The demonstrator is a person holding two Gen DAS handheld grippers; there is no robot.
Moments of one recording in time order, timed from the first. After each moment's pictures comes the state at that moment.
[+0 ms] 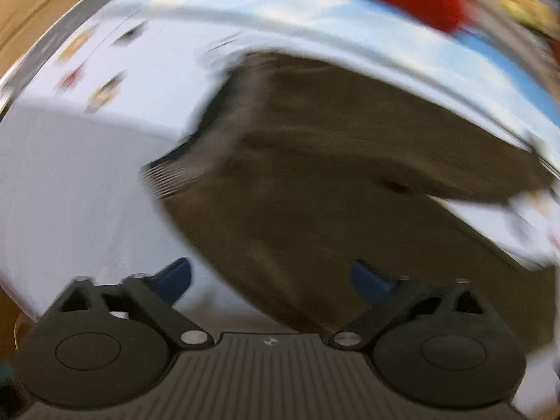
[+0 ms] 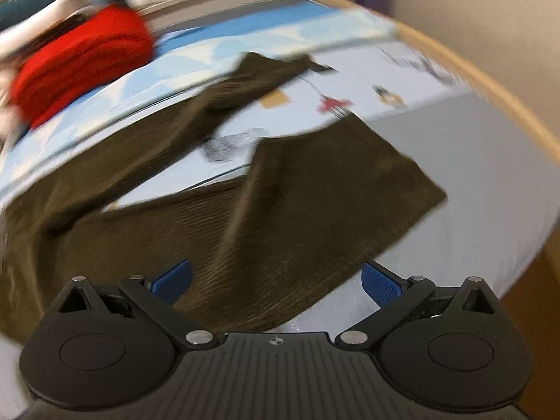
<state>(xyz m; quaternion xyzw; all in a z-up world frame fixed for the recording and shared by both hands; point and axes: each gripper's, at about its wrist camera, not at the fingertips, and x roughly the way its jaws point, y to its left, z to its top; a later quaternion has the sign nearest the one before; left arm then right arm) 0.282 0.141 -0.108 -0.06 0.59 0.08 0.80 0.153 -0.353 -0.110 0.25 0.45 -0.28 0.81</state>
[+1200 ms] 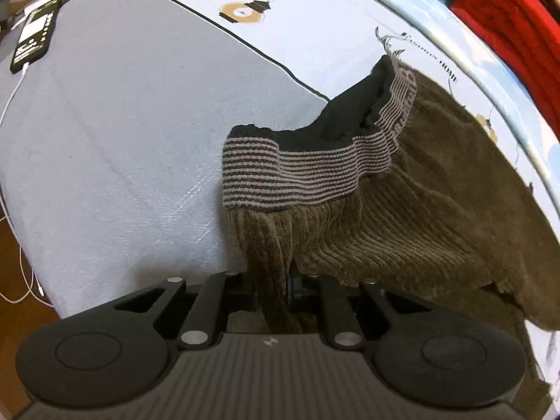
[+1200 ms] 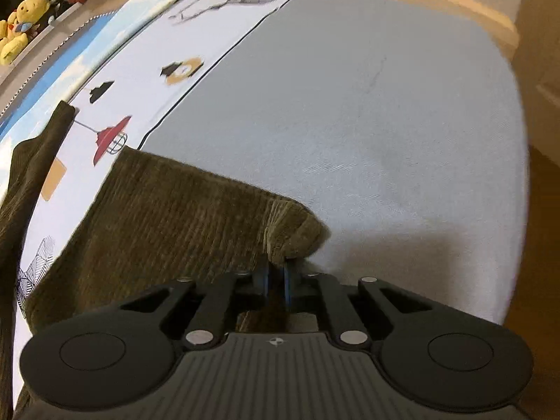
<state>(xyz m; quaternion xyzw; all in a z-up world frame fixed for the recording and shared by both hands) 0.319 0.224 -0.190 -0.21 0.57 0.19 0.77 0.147 -0.545 -0.229 0.37 0.41 -0.48 0.68</state>
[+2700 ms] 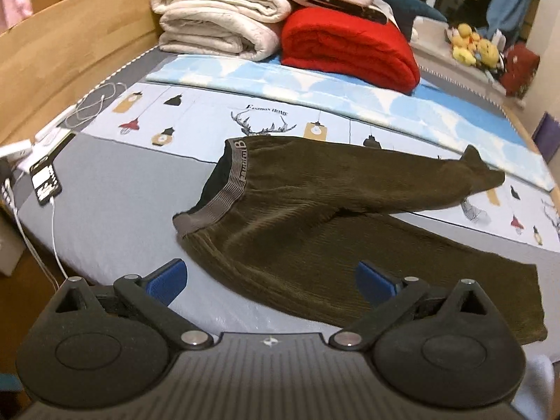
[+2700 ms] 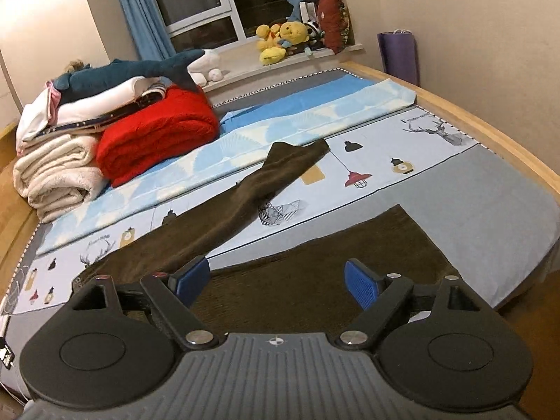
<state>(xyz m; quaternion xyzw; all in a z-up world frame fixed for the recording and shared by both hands) 0.120 0.093 0.019 -0.03 0.45 0.02 0.89 0.045 -0.346 0.029 0.23 0.34 -0.17 0.90</state>
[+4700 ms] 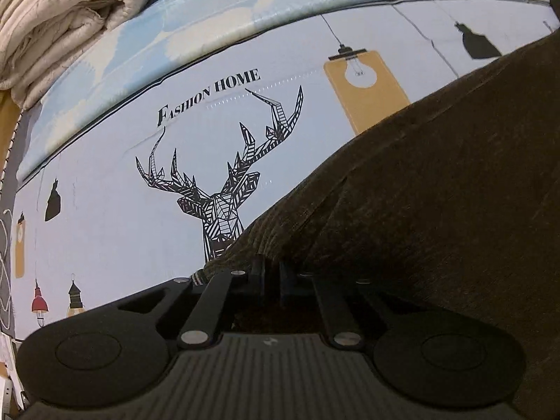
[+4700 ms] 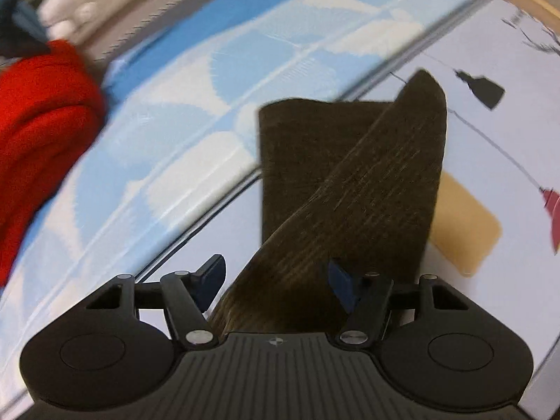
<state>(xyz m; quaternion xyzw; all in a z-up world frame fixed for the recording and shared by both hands) 0.579 0.083 -0.238 0.26 0.57 -0.06 0.78 0.611 -0.483 -0.252 0.37 0.46 -0.30 0.75</state>
